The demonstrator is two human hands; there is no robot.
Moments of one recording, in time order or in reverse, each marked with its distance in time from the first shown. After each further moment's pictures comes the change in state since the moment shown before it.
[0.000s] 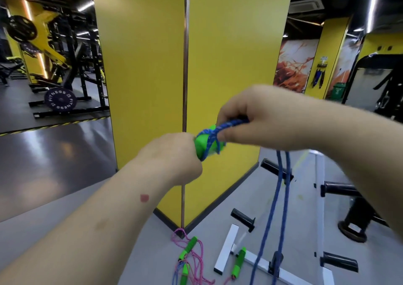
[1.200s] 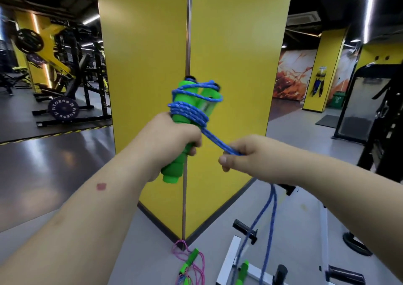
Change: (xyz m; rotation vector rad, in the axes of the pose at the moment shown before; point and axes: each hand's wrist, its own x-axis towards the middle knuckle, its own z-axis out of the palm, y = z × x) left_hand -0.003 -0.009 -0.039 -0.935 0.114 -0.026; right_hand 0.008 0.033 0.050 0.262 -0.116 0.243
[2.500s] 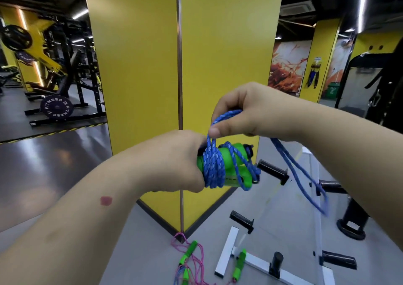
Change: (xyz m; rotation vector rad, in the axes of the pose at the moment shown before) left_hand -0.022 0.009 0.017 0.821 -0.380 0.176; right_hand -0.006 -0.019 -0.045 0.181 0.104 -0.265
